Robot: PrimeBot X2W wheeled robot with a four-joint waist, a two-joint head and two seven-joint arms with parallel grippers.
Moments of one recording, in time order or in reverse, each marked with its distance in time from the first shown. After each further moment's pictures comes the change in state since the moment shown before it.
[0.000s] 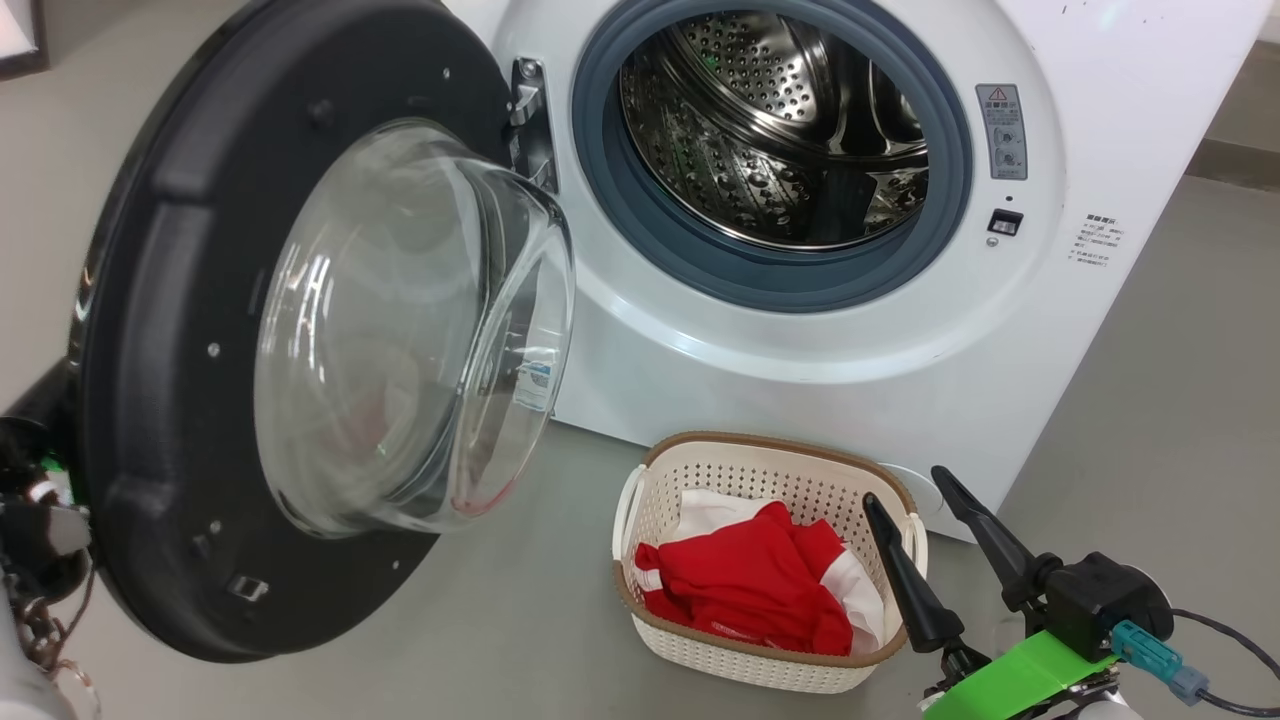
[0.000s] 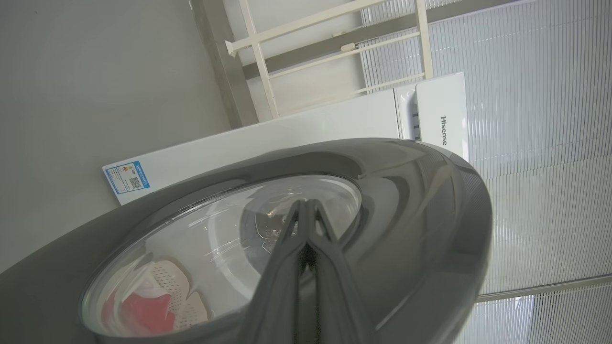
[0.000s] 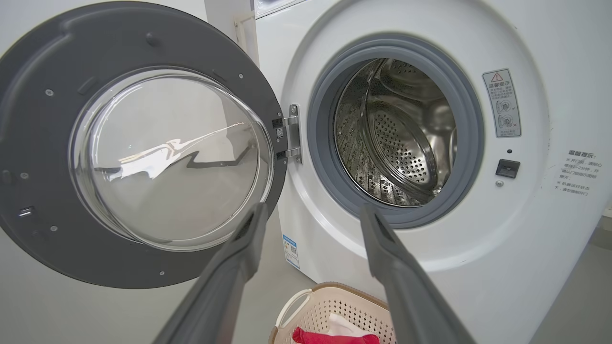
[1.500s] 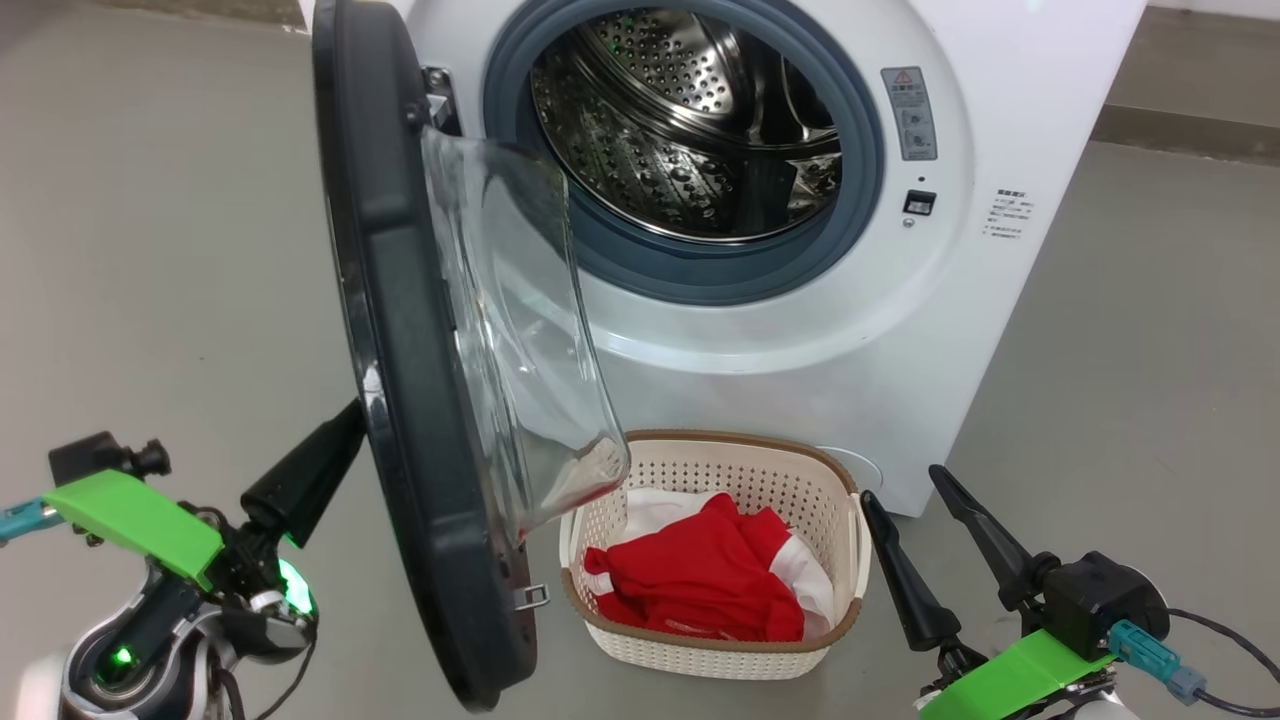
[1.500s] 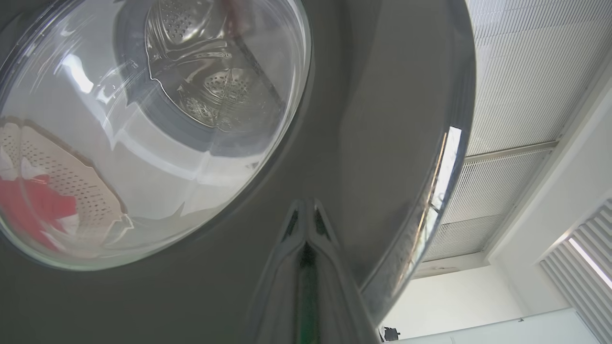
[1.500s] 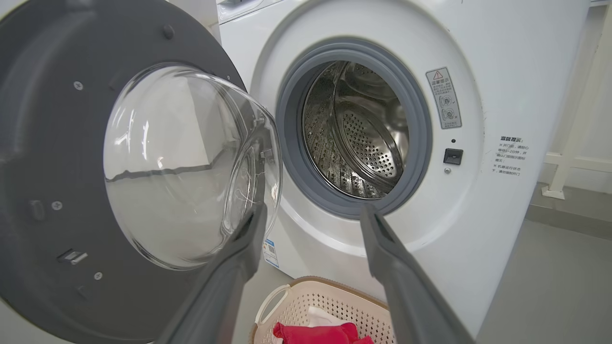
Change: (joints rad) left arm 0.440 -0.114 -0.457 -0.695 -0.434 0.220 -0.040; right arm -0.001 0.011 -0.004 0.000 0.001 0.000 0.000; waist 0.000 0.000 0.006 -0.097
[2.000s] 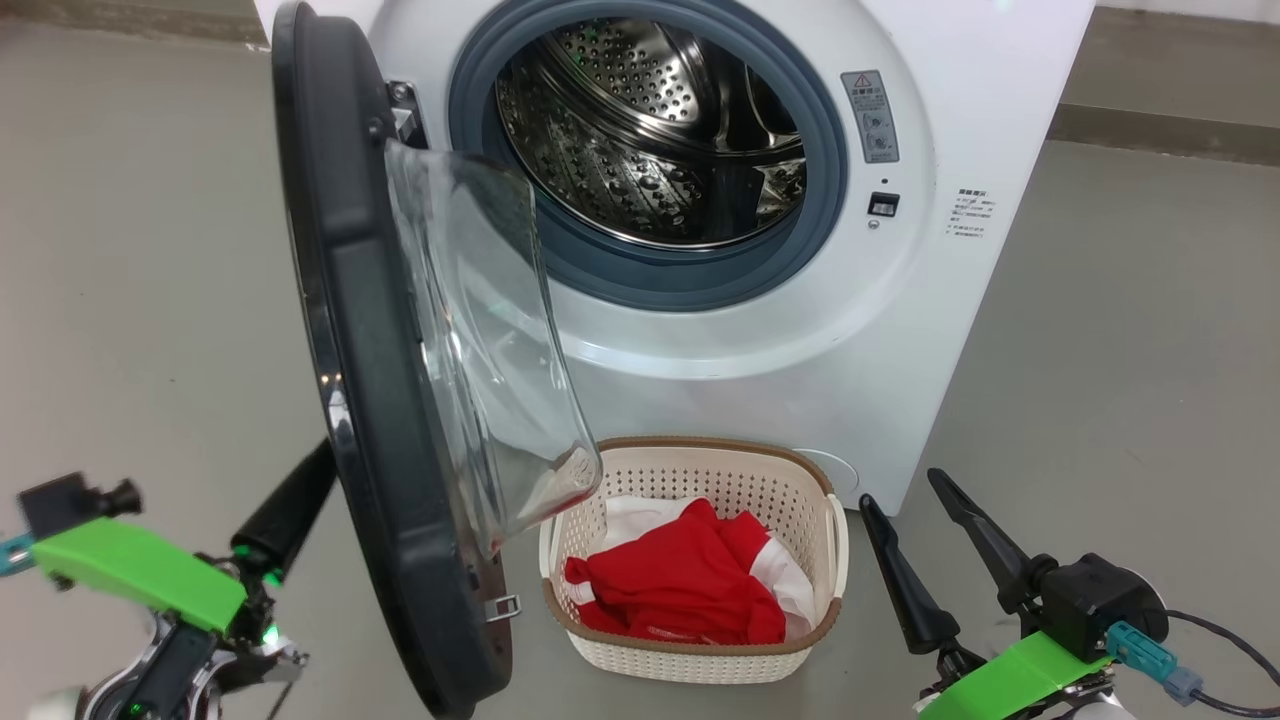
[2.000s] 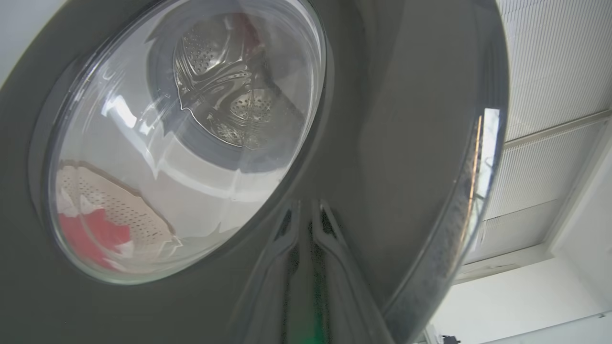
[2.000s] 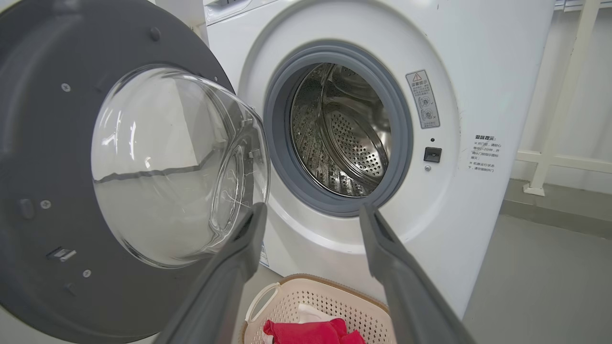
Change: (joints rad) left arm 0.072 0.023 -0.028 -0.024 0.103 -0.077 -0.134; right arm 0.000 -0.003 0.005 0.007 0.001 0.000 0.000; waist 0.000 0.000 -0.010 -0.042
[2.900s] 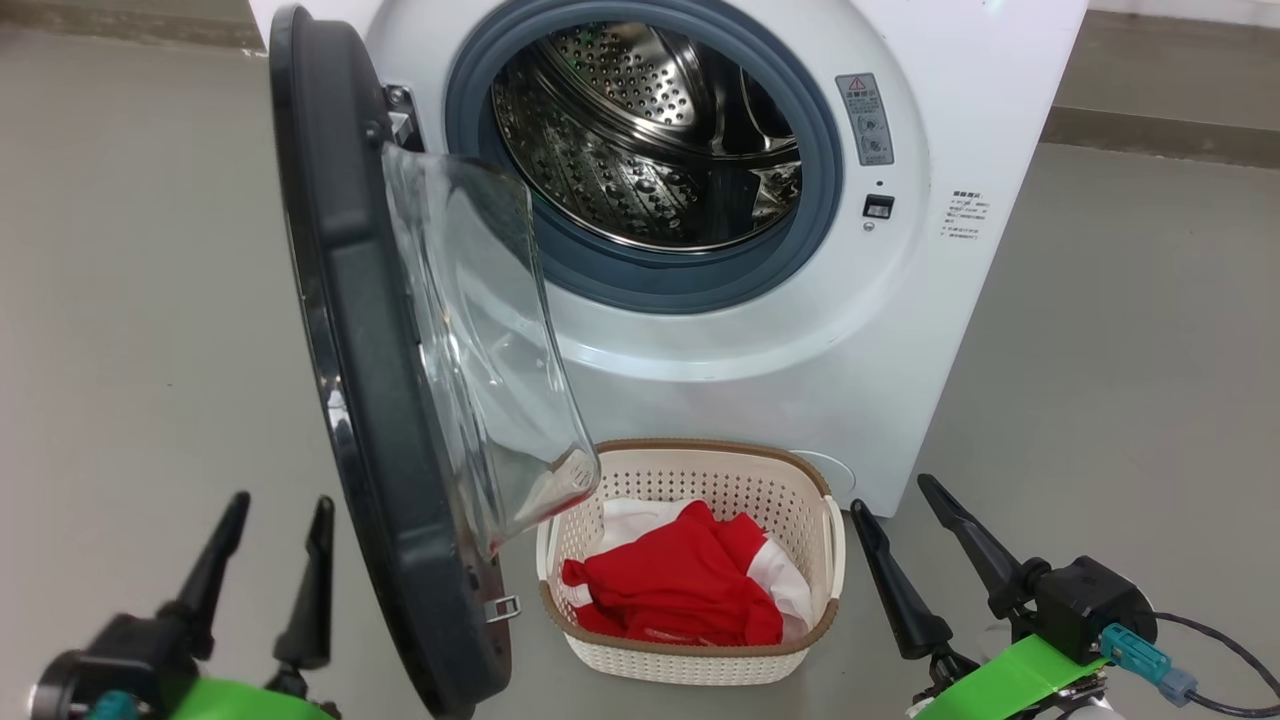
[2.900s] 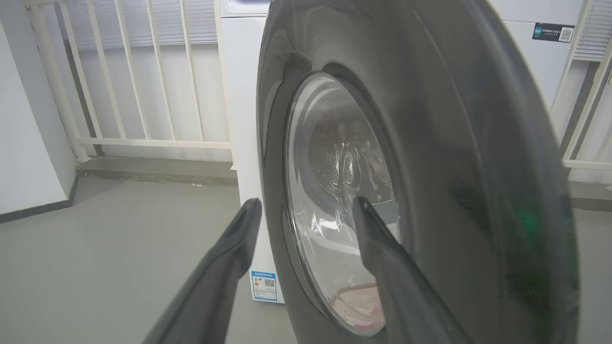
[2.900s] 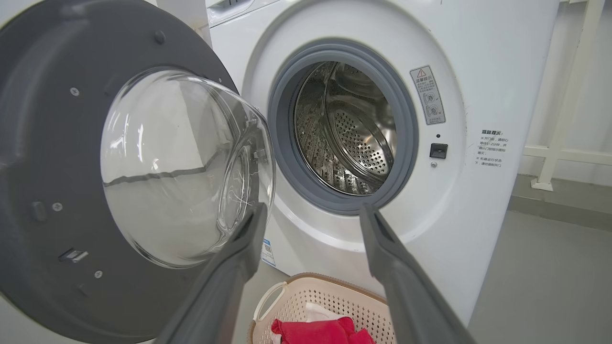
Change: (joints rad) left arm 0.163 0.180 -0.238 0.070 1.088 -0.100 -0.834; right arm 0.000 0.000 0.019 0.004 0.029 0.000 0.000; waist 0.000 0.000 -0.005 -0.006
